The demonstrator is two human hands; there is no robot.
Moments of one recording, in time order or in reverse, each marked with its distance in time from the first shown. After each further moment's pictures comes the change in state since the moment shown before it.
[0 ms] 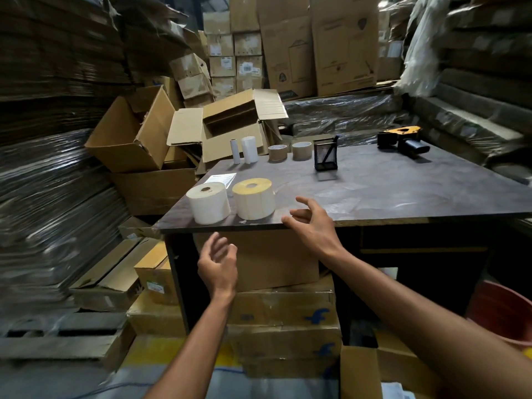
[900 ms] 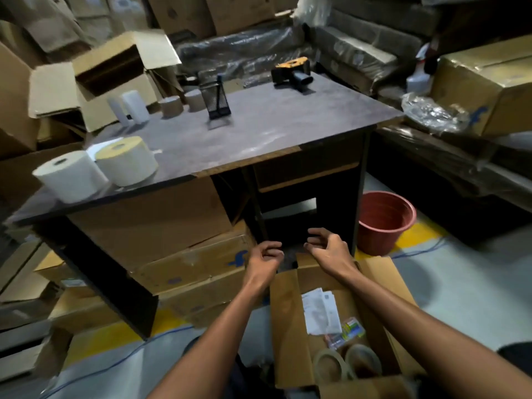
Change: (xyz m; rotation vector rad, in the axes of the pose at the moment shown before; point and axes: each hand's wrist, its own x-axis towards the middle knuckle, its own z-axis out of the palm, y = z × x) left_hand -0.228 -0.079 0.125 0.363 -0.970 -0.212; right_hand -0.167 0.189 -0.174 -0.160 0.218 0.452
